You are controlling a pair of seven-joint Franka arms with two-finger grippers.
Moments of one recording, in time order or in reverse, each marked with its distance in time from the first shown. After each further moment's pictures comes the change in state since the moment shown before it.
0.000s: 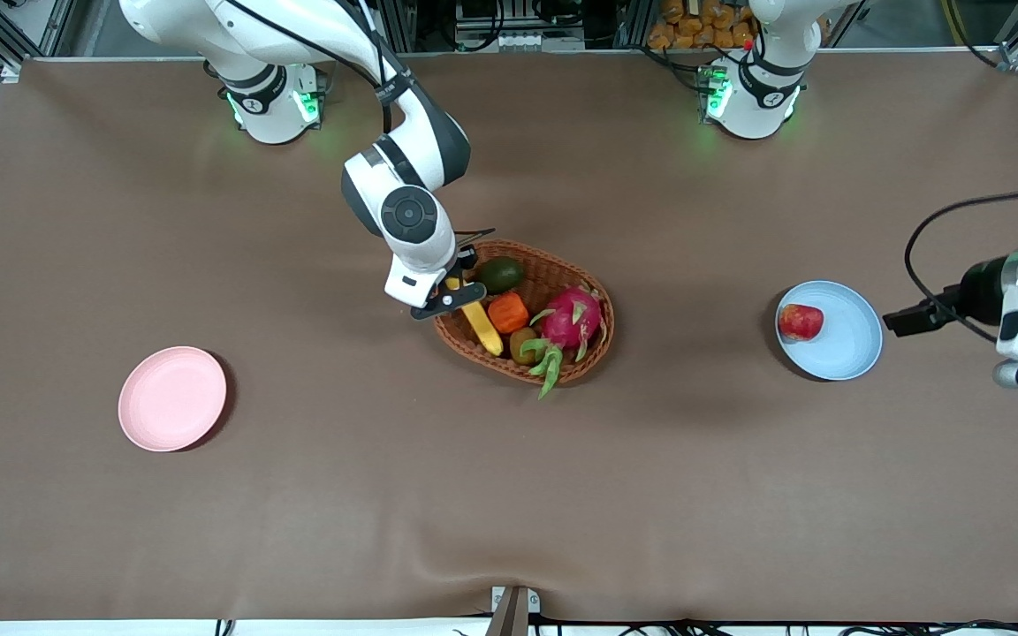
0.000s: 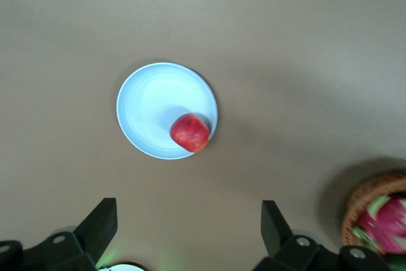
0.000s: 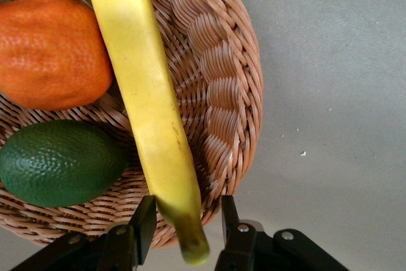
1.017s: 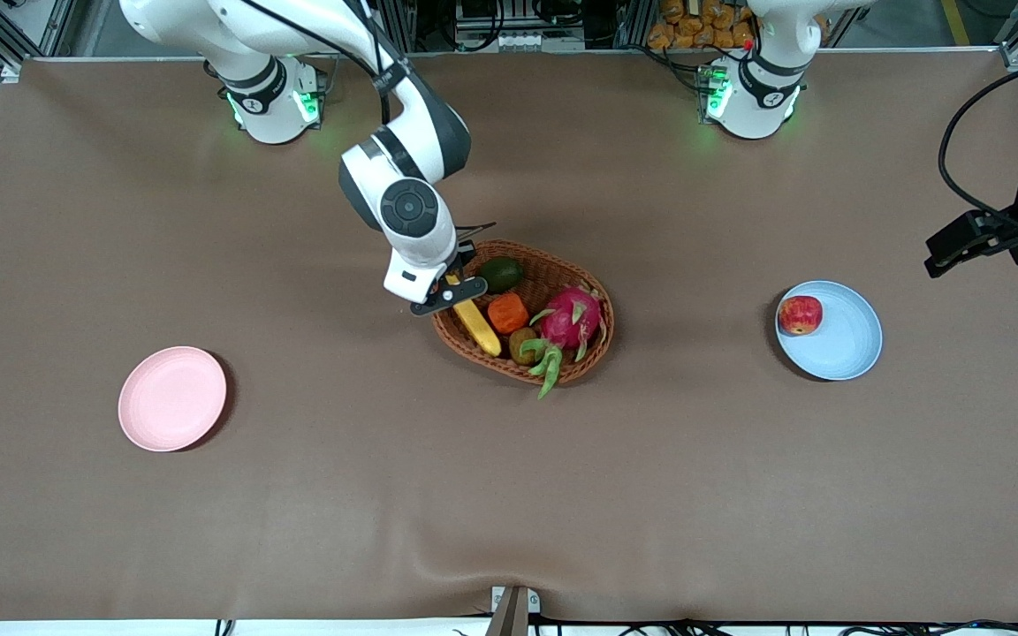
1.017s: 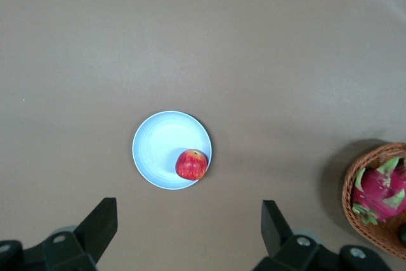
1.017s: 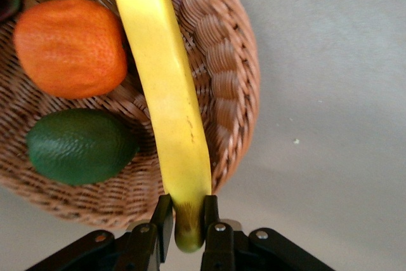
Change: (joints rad) left arm -0.264 -0.206 0.284 -0.011 -0.042 0.049 0.268; right arm 0.005 -0.056 -0.014 0.034 0.000 -0.107 0.000
